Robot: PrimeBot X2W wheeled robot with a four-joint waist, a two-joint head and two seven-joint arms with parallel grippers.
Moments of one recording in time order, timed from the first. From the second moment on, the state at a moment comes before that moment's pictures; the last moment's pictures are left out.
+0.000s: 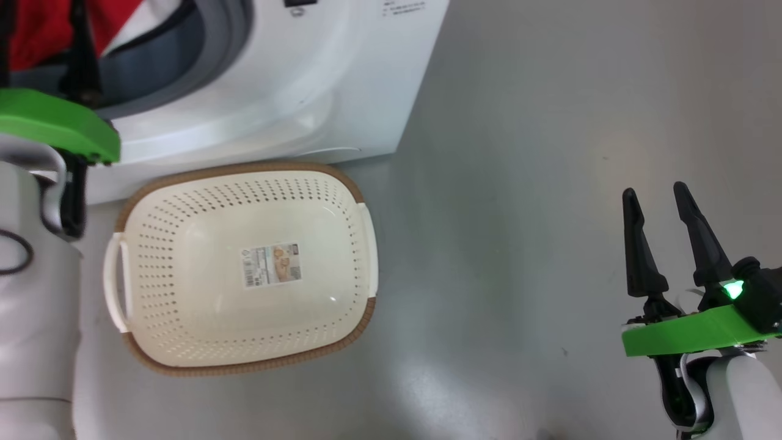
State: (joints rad) left arm -1.01 0.20 0.02 0.82 -0.21 -0.13 -0.26; right arm -0.18 -0.05 -0.07 0.10 0.30 0.13 -0.26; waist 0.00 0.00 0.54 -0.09
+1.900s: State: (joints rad) left arm -0.89 0.20 0.06 0.60 -0.32 -0.13 -0.26; right arm -0.19 -0.05 -0.05 0.07 0.31 0.13 -0.26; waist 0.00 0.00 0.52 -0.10
